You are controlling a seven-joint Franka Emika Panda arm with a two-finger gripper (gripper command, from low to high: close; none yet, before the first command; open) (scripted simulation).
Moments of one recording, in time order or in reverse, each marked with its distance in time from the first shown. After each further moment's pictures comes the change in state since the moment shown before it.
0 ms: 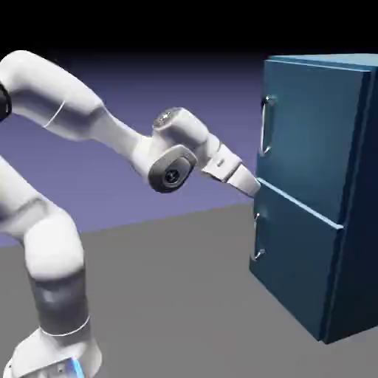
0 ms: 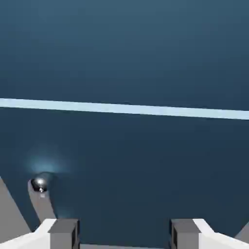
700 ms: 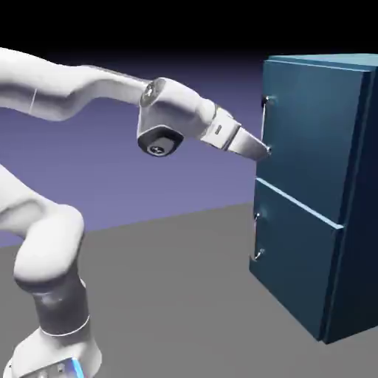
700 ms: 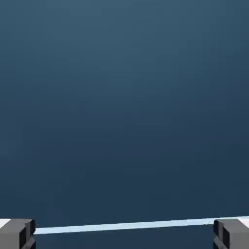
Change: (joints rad) arm -0.315 -0.130 0.348 0.153 0.913 -0.044 -0.637
